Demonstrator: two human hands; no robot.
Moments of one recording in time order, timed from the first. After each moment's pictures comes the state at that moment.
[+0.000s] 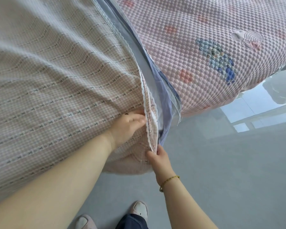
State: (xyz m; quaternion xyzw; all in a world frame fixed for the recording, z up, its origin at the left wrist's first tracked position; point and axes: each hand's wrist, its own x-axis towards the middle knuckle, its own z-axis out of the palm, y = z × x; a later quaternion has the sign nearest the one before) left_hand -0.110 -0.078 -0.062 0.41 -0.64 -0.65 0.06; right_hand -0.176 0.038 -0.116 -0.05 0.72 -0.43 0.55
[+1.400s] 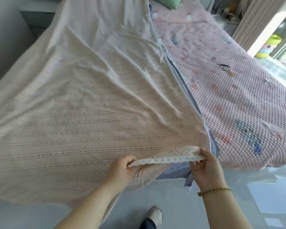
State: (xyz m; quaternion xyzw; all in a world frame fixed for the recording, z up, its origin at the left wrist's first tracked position) left_hand 0.105 0.003 0.060 0.59 -0.61 -0.49 0.23; right_hand -0.095 0.018 0.111 0.07 0.51 -0.67 0.54
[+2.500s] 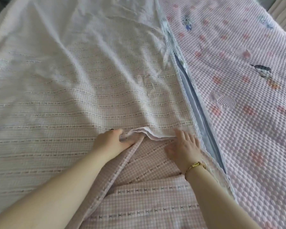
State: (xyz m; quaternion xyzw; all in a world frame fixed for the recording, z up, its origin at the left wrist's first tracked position) left_hand 0.035 -0.347 -0.014 0.67 -0.70 -0.27 0.01; right_hand -0.170 -0.304 -0.003 -0.62 0.75 0.00 0.21
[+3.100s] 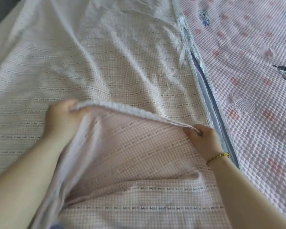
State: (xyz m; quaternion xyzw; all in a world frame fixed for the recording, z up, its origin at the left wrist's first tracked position) left_hand 0.132 -0.368 0.058 0.75 -0.56 -0.17 0.31; right_hand -0.178 -0.344 0.004 -0.52 0.73 -0.26 0.36
